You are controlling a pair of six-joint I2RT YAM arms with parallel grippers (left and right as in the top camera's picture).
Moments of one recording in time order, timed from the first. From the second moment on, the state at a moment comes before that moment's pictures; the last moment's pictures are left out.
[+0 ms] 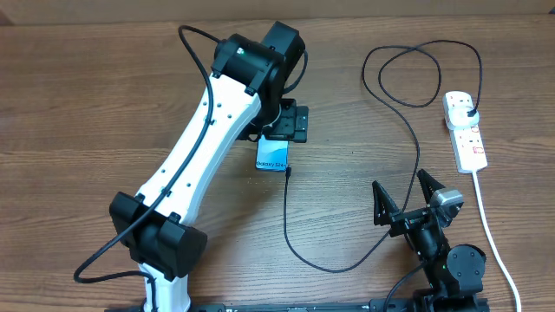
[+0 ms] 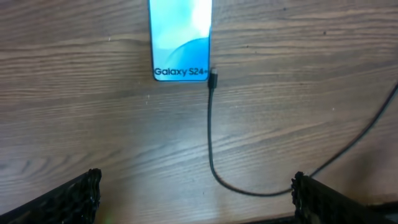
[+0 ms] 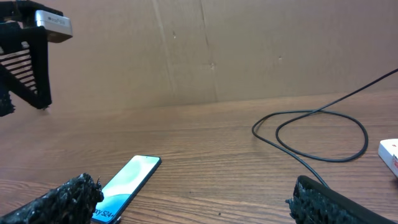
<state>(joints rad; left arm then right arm) -0.54 1.99 2.12 -1.60 0.06 -0.47 0.09 0.01 0.02 -0.02 -0.20 0.20</state>
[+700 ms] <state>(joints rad) -0.58 1.99 2.12 -1.51 -0.09 -0.73 0.09 0.01 0.02 -0.02 -0.20 0.20</state>
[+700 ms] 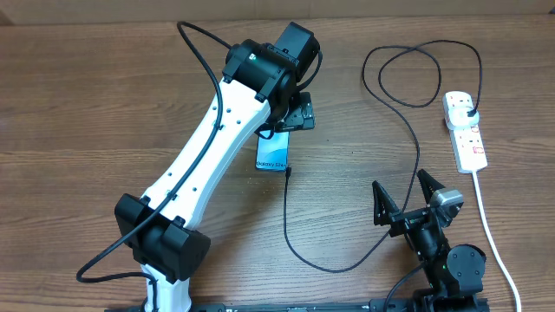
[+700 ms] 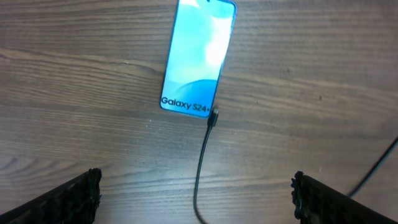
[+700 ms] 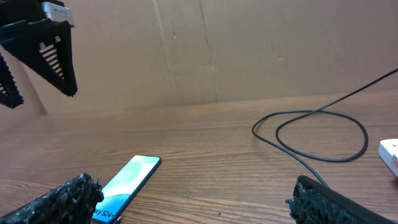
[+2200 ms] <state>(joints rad) -0.60 2.19 2.09 -1.39 -0.05 -0.64 0.09 0.01 0.02 -0.02 -0.20 0.20</state>
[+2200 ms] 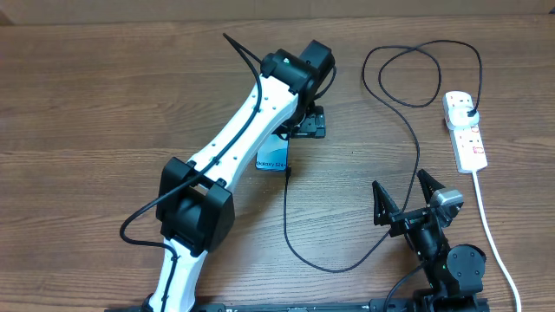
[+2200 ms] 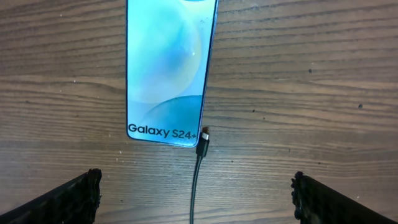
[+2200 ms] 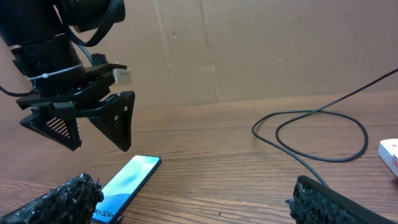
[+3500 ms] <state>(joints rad) -0.59 2.19 2.09 -1.34 -0.04 -0.54 0.09 0.01 0.02 -0.02 -0.20 0.20</state>
